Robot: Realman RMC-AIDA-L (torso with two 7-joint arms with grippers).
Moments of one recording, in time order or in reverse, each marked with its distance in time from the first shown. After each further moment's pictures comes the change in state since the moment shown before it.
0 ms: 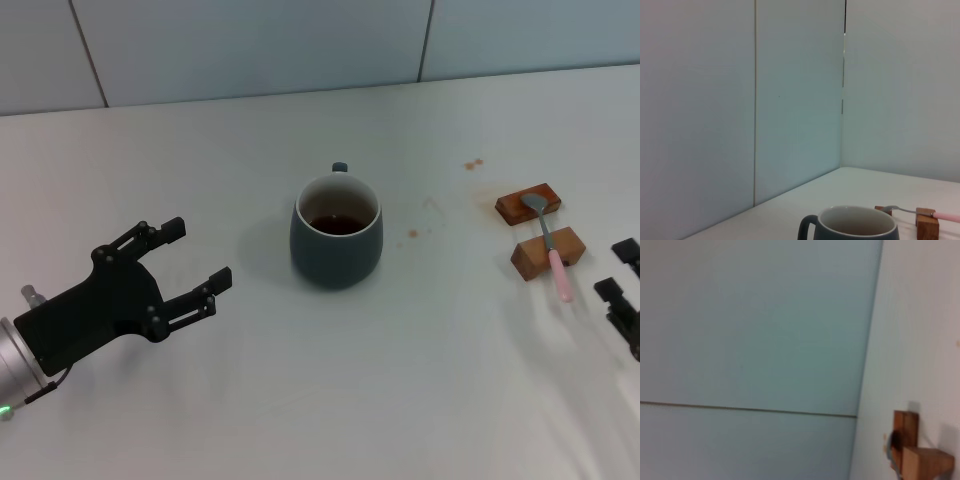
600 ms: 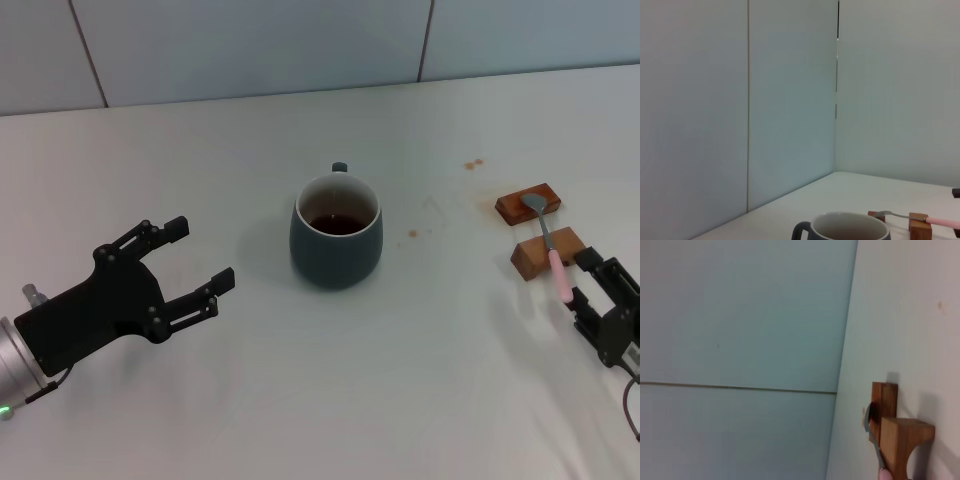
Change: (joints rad) left arm -0.002 0.002 0.000 0.000 0.006 0.020 -0.001; right arm 0.035 -0.001 -0.039 0.032 -0.002 0.069 -0.012
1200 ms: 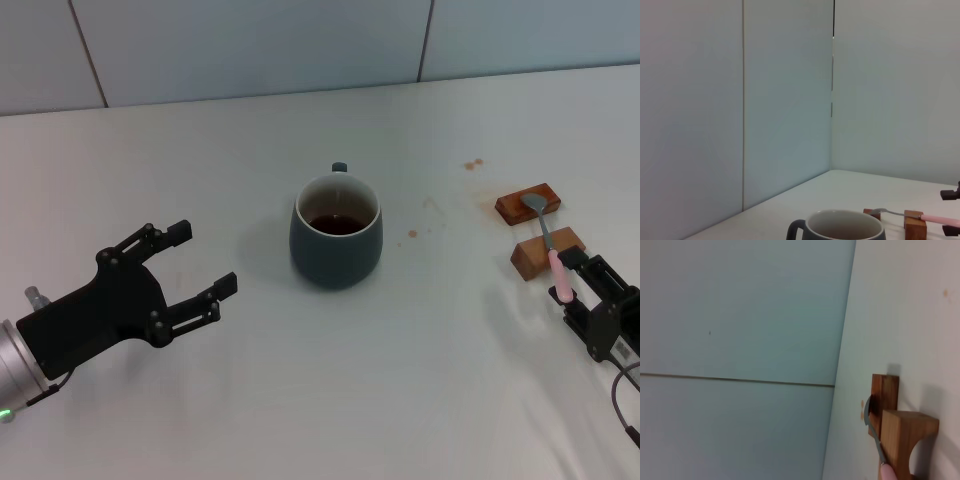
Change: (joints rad) left arm 0.001 -0.001 0.012 0.001 0.001 0.002 0.002; right arm 0.022 0.001 -0.001 0.000 -0.009 0.024 0.001
